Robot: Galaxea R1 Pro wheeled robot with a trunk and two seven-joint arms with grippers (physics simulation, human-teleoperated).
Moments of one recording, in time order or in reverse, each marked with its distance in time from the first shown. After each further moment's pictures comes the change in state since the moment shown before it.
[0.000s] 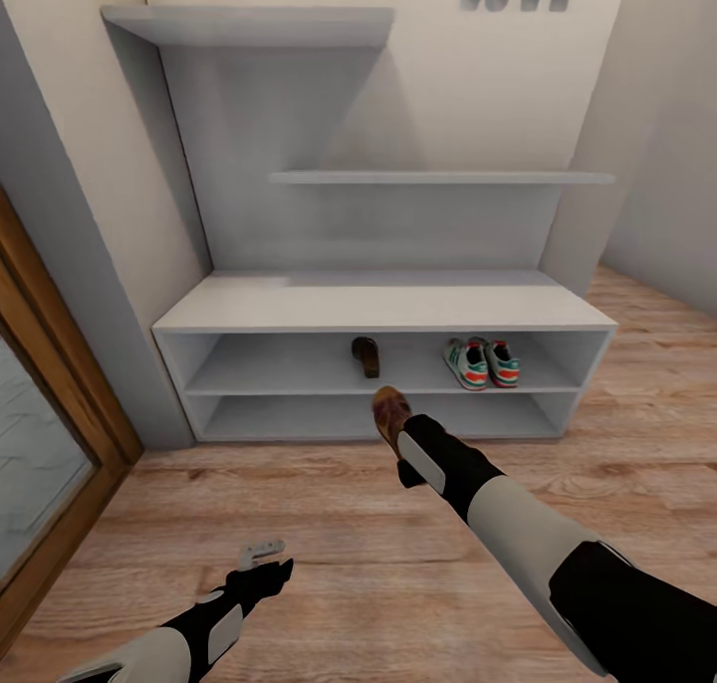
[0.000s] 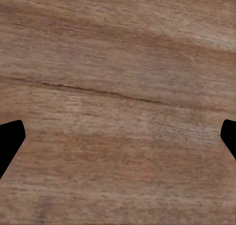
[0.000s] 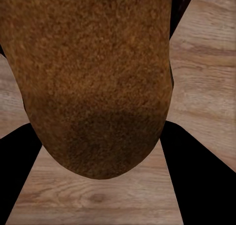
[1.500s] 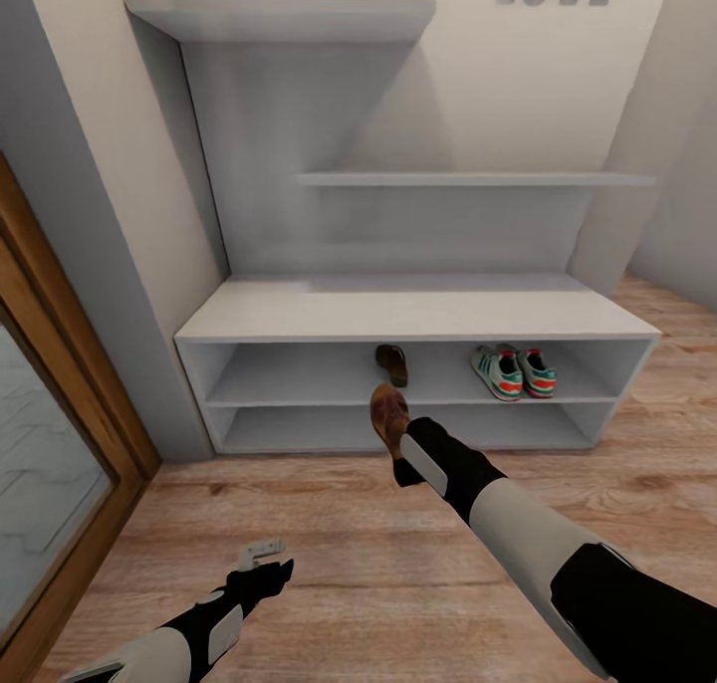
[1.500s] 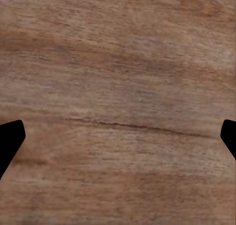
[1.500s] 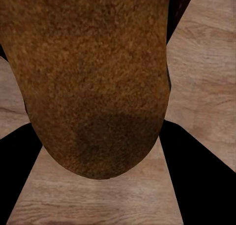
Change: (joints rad) left arm 0.000 -0.001 0.000 0.001 0.000 0.001 0.000; right arm 0.007 -0.006 -0.008 0.007 0.001 -0.068 0.074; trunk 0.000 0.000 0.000
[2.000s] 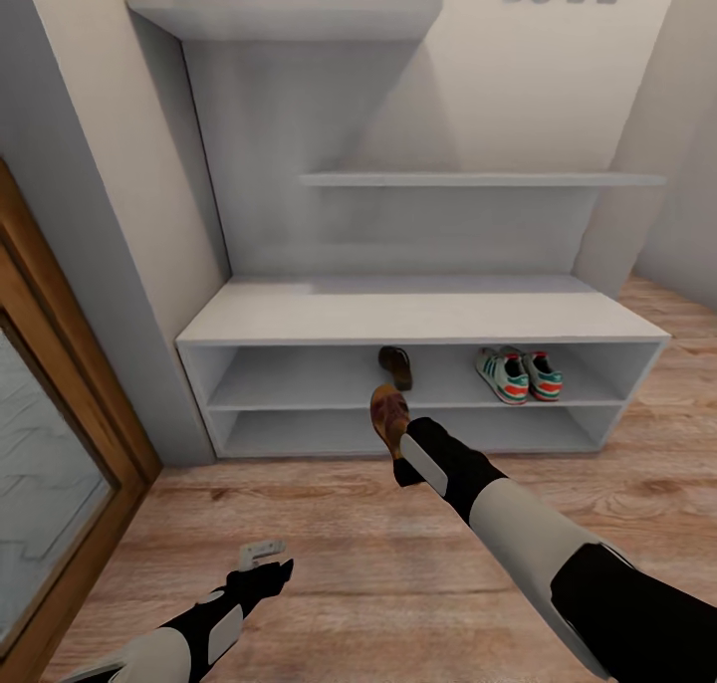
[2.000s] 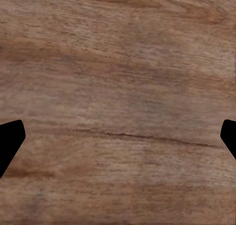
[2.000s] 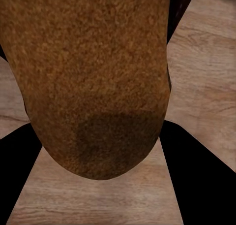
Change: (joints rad) left arm 0.000 0.001 0.000 0.000 0.000 0.000 0.000; right arm 0.000 0.000 0.000 0.000 0.000 -0.002 0.000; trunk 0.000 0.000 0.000
